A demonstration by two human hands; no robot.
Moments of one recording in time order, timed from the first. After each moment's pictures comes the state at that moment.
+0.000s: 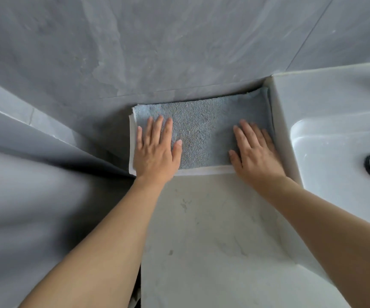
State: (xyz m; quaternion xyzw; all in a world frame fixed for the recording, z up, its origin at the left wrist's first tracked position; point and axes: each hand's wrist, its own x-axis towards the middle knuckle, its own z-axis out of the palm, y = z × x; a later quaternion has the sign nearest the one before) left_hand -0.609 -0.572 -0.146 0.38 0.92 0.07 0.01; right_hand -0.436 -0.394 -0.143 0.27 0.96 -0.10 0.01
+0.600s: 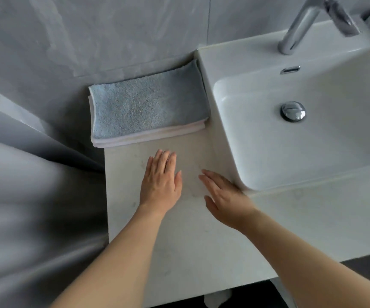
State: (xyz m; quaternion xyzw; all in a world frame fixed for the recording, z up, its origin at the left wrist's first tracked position) left_hand -0.398 -0.612 -0.153 0.47 0.87 0.11 0.04; right_hand -0.226 -0.501 -0.142 0.20 0.94 -0.26 0.05
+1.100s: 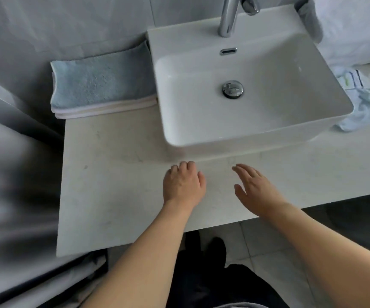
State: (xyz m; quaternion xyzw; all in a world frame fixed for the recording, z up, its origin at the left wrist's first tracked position) left_hand -0.157 -0.540 -0.125 0.42 0.90 0.04 0.12; right_hand 0.001 -0.411 -0.121 0.31 0.91 -0.24 0.11
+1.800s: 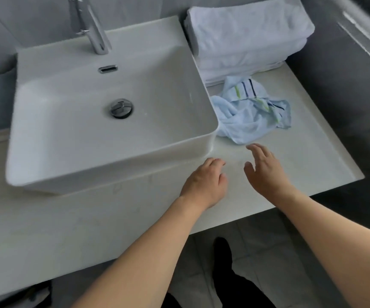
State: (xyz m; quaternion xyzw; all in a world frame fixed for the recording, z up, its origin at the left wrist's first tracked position) left_hand 0.063 -0.250 -0.122 0.52 0.77 0.21 0.30; right_hand 0.198 -0.128 -0.139 0.45 0.86 -0.23 -0.02
